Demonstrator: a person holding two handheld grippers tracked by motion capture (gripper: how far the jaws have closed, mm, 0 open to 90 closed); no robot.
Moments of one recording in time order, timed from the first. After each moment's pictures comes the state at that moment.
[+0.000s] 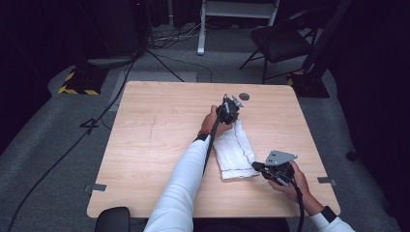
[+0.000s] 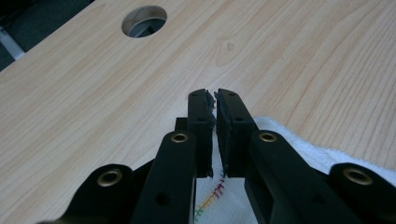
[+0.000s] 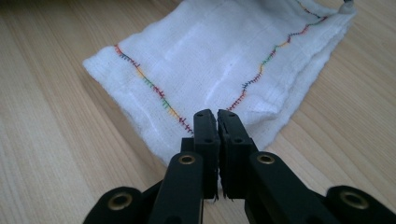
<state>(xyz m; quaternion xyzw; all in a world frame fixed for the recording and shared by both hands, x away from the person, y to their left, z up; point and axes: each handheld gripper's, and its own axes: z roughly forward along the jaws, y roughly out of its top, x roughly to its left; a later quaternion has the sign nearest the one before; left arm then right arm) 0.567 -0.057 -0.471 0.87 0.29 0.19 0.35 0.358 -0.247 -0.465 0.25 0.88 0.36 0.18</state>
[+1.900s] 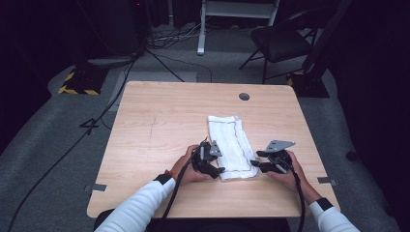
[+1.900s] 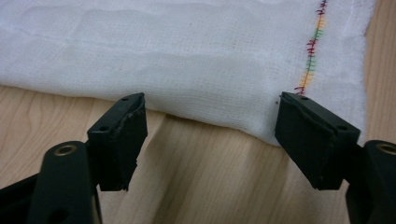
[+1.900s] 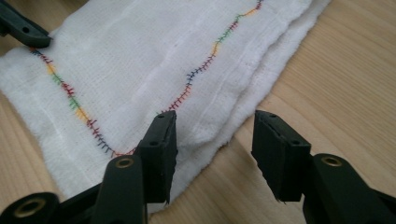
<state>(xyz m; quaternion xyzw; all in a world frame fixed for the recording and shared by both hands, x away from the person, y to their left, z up) 0.404 0.027 -0.491 0.92 0.20 0.09 0.33 0.407 -0.261 -0.491 0.29 0.88 0.36 0.14</state>
